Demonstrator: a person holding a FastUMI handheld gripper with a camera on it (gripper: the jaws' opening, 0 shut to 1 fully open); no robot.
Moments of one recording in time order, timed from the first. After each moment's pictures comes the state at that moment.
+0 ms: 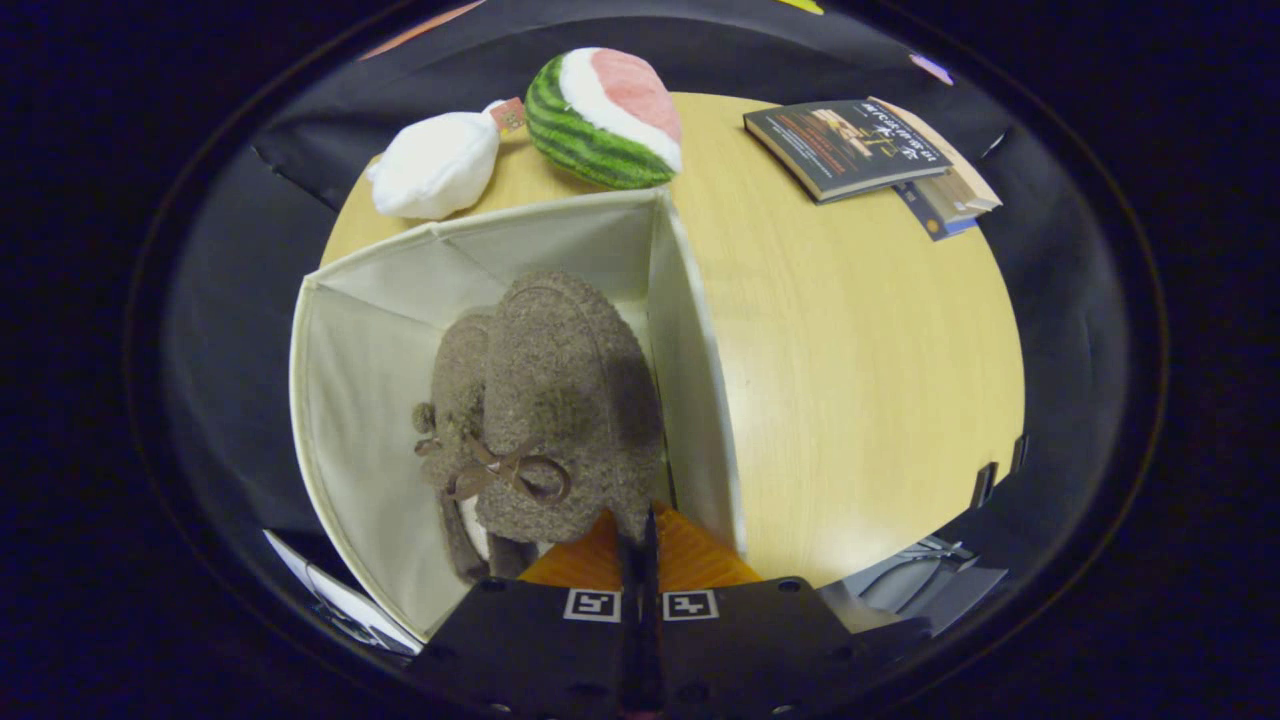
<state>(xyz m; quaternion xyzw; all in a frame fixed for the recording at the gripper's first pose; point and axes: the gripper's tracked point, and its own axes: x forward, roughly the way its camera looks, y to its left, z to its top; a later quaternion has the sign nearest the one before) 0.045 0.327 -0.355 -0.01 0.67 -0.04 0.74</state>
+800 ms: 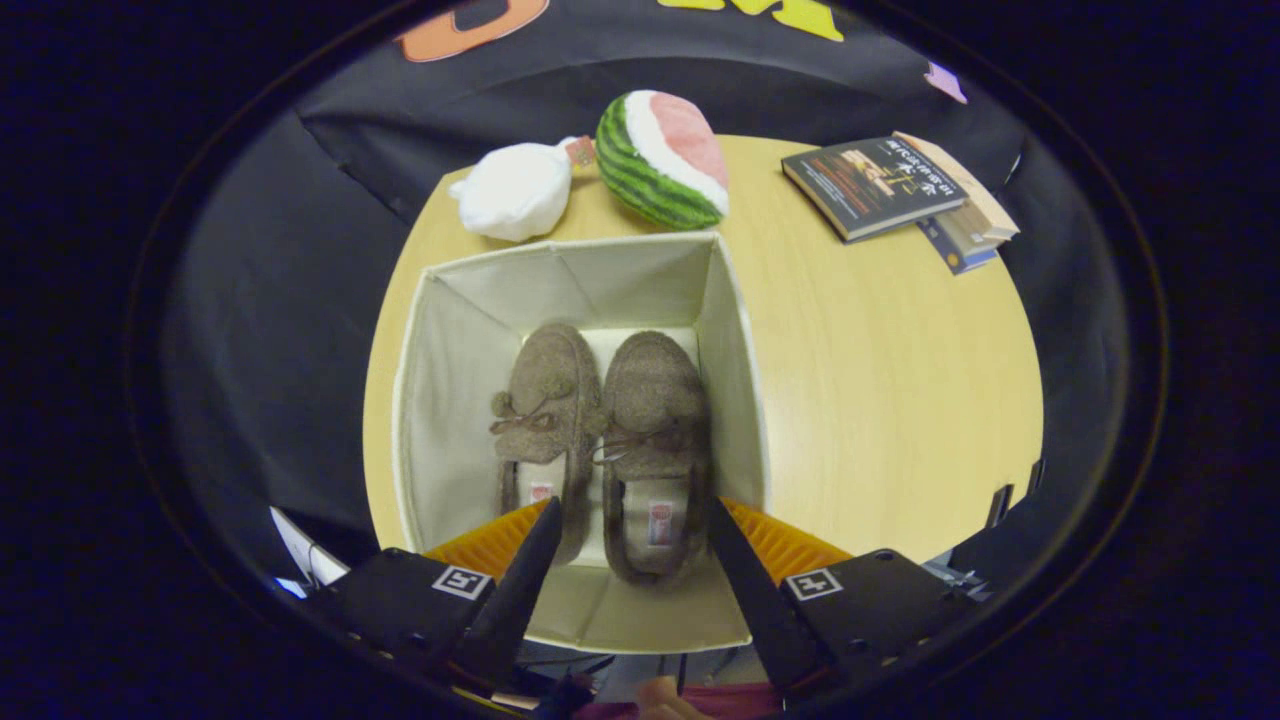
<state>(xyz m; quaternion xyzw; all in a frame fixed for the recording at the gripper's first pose) 0.024 0.344 -0.302 0.00 0.61 0.04 0.79</state>
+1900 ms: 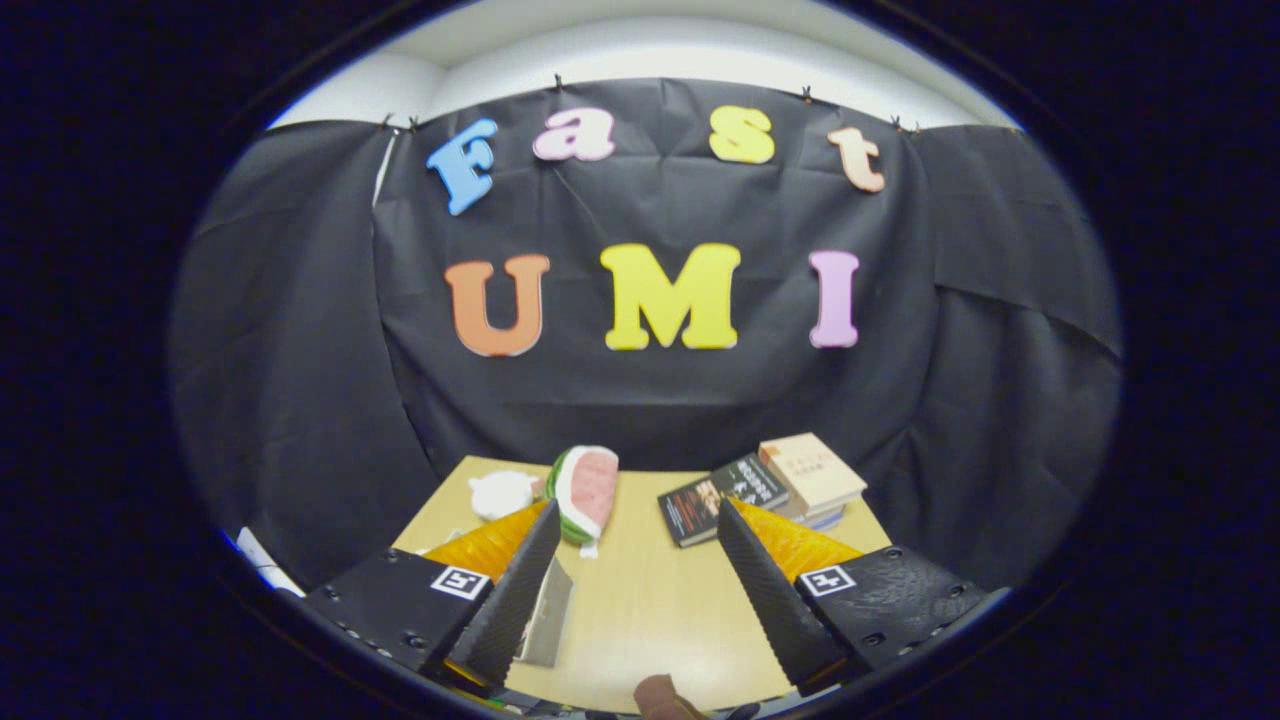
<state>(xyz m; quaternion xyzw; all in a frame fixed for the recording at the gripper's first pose) 0.029 0.132 0.028 0.00 0.15 0.07 0.99</state>
